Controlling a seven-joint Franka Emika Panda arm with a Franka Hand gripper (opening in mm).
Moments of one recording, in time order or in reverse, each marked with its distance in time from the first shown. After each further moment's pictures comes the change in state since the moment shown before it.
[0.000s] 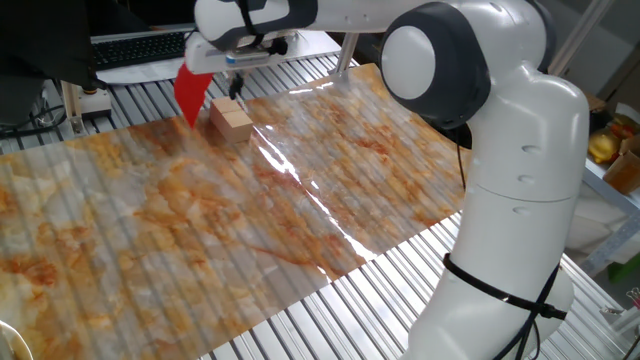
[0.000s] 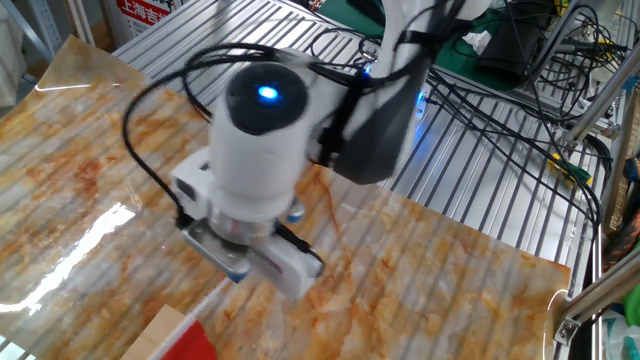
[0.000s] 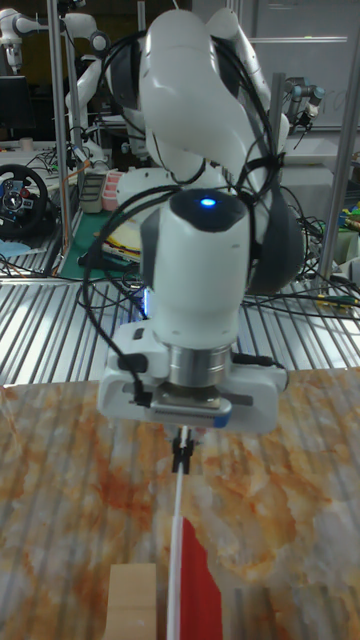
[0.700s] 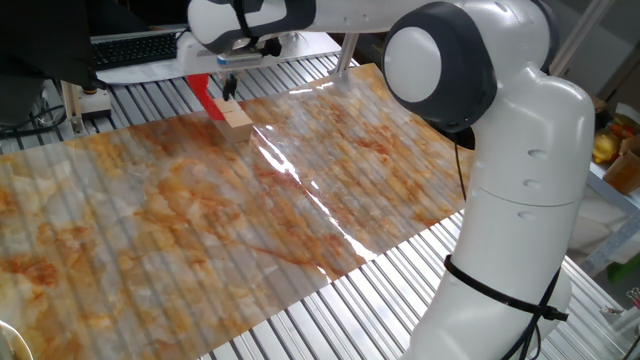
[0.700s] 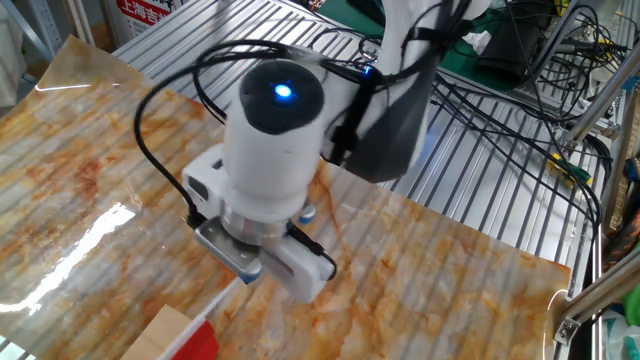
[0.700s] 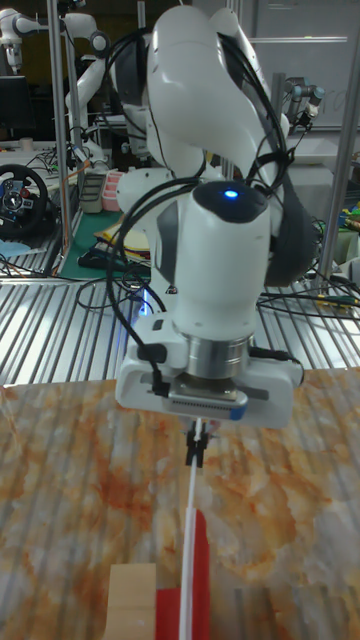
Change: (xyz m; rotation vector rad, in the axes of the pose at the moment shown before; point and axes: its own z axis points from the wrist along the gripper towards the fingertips) arm 0.011 0.032 -0.007 0.012 -0.008 0.033
